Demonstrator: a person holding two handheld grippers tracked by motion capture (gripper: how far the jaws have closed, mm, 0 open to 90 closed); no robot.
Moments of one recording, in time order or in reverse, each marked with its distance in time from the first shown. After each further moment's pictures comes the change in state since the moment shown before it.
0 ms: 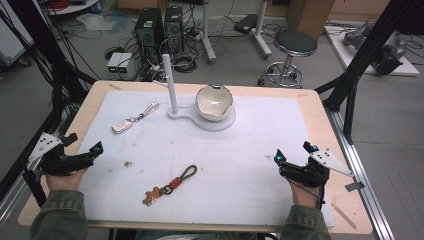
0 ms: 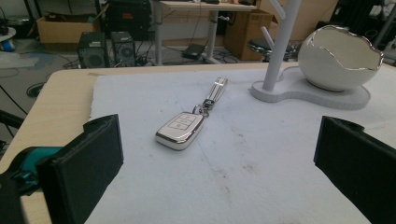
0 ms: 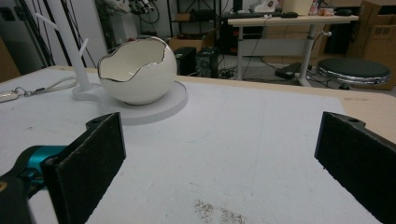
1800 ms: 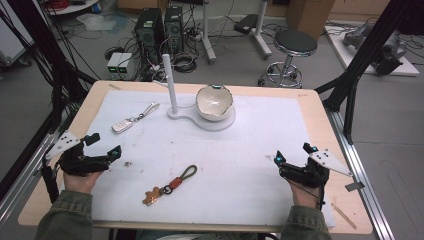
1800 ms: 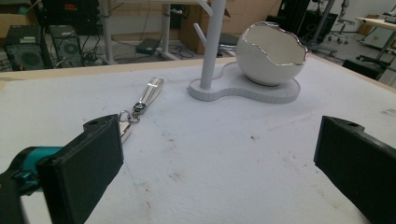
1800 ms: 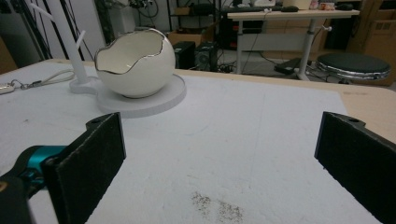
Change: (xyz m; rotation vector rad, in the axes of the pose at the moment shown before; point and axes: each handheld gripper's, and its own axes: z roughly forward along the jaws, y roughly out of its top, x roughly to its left) left arm -0.040 0.007 0.015 0.030 -0.193 0.001; right arm -0.002 -0.004 0.000 0.024 -0.005 -0.006
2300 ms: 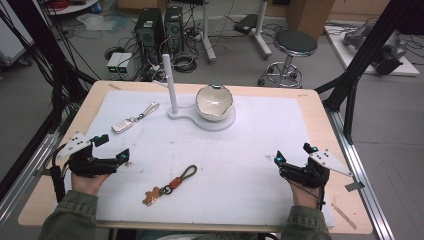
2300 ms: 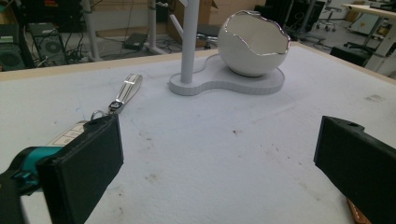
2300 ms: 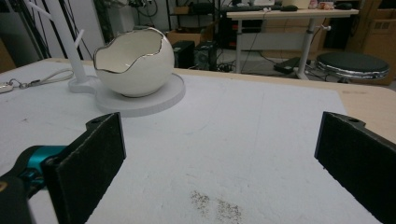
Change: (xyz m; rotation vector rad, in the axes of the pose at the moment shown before) left arm -0.017 -0.001 0.011 0.031 -0.051 0.038; right arm 0.000 0.000 0.000 0.001 -0.001 0.002
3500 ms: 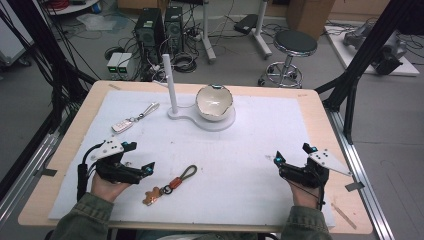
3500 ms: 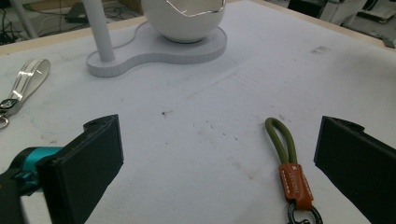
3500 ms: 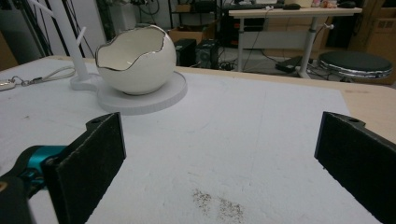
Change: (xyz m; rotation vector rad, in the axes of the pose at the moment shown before) left arm -0.051 0.003 0.034 0.170 -0.175 0.088; right arm 0.000 0.000 0.001 0.008 0.008 -0.007
